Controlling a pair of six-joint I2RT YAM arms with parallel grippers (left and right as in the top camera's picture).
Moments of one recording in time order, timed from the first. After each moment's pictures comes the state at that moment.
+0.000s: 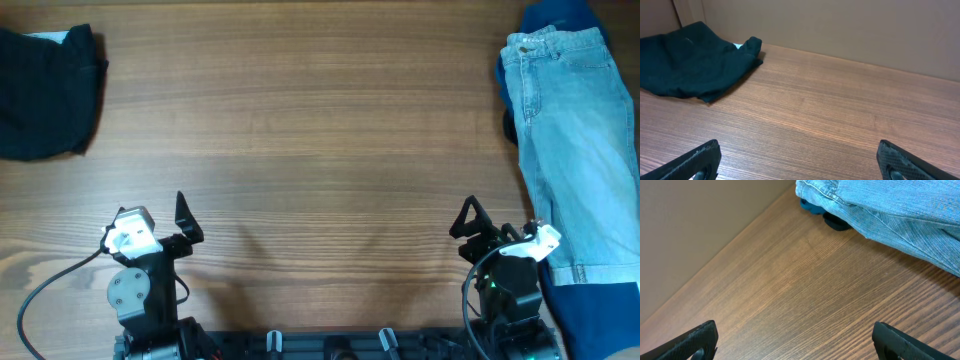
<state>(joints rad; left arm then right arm) 0.27 0.04 0.07 -0.22 0.05 -0.11 0.25 0.05 0.17 -0.54 0.39 0.79</state>
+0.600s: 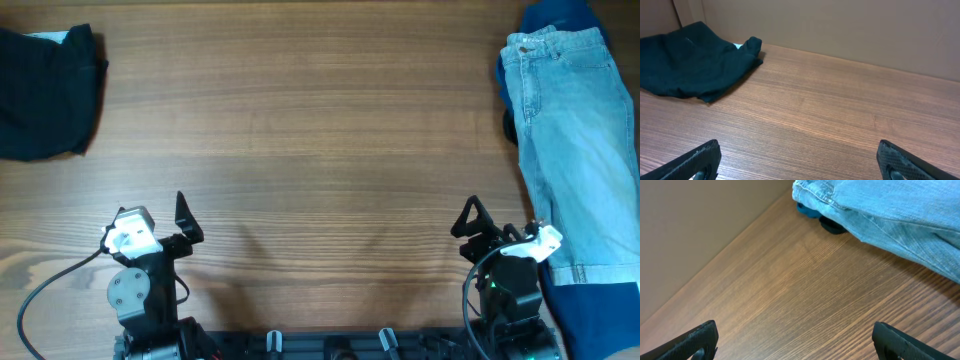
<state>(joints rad) 0.27 0.04 0.07 -0.22 0.05 -0.11 0.25 0.05 0.17 -0.54 0.42 0.79</state>
